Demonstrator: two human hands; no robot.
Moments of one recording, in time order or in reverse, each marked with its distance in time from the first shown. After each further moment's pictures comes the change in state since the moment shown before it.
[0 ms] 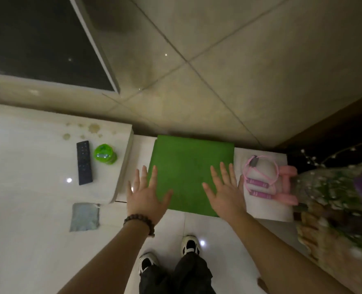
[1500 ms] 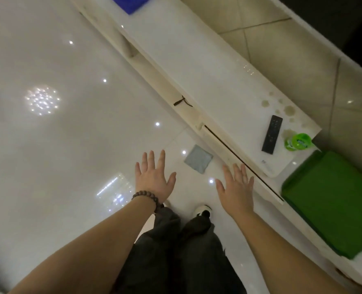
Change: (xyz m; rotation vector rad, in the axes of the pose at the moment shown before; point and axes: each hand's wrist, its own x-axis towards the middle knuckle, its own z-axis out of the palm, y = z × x) left_hand -0.243 -0.509 -0.038 -0.292 -0.031 -0.571; right_hand -0.169 -0.507 0.122 -0.311 -0.200 -0.491
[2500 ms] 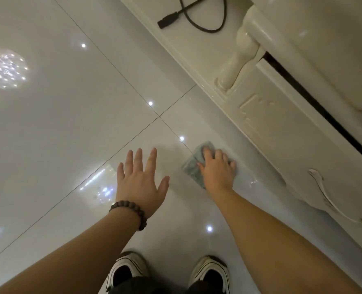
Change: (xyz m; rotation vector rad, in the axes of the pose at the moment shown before) left_hand 0.340 -0.068 0.399 0.034 -0.027 -0.041; right_hand 0.418 0.016 0.451 -0.074 0.052 -0.010
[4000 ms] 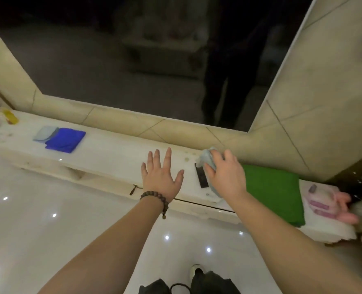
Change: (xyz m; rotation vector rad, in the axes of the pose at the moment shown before) left_hand -0.460 0.203 -0.587 0.048 0.450 0.668; right_hand -0.533 0.069 -0.701 0.238 0.842 0.305
